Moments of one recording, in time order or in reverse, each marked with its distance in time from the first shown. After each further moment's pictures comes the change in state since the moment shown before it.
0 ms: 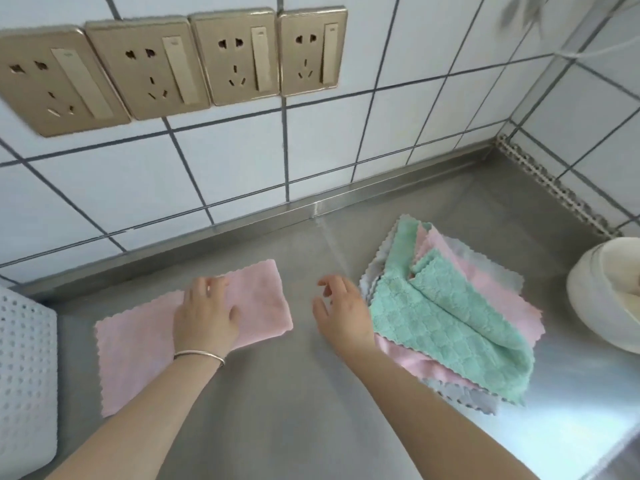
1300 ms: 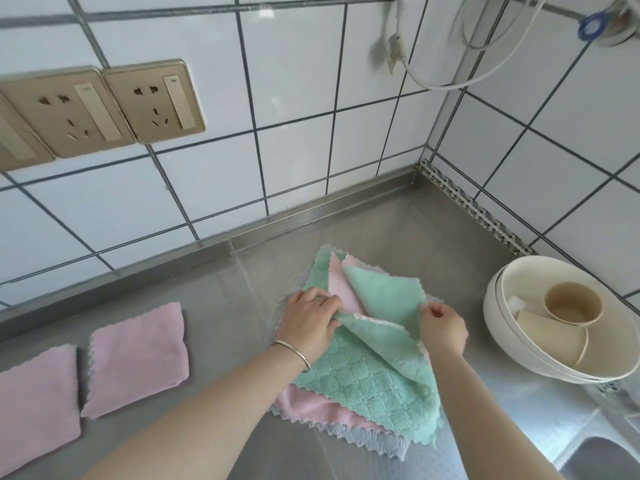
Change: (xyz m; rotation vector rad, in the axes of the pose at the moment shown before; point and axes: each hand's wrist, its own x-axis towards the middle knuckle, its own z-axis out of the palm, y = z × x) left_hand 0.001 0.293 0.045 -0.219 -0.034 0.709; right_hand 0.029 0.244 -0.186 0.222 0.297 0.895
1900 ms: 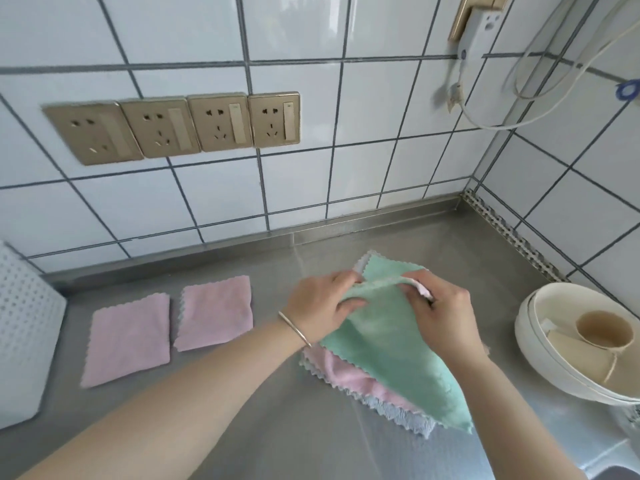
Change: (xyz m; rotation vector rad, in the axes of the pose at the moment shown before) left_hand -0.061 0.003 -0.105 -0.080 0.250 0.079; right_hand -0.145 -0.072 -0.046 0.125 -0.148 -1.175
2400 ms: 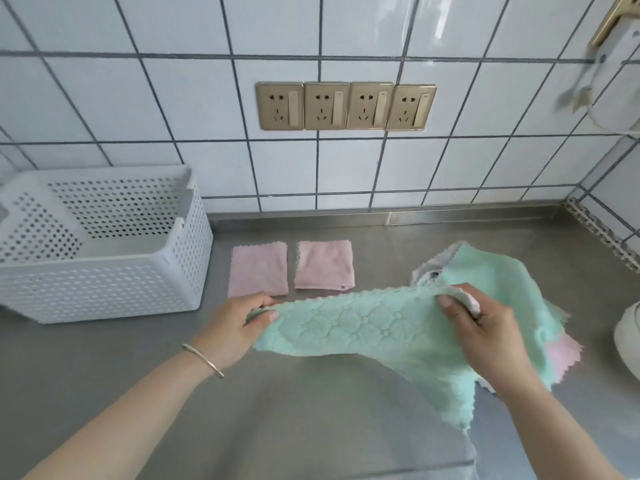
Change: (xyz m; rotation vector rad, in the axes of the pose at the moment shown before) left_hand -0.271 -0.030 -0.168 -0.200 0.020 -0.716; right_hand -0.100 -0.129 0.029 0.193 -0.294 0.146
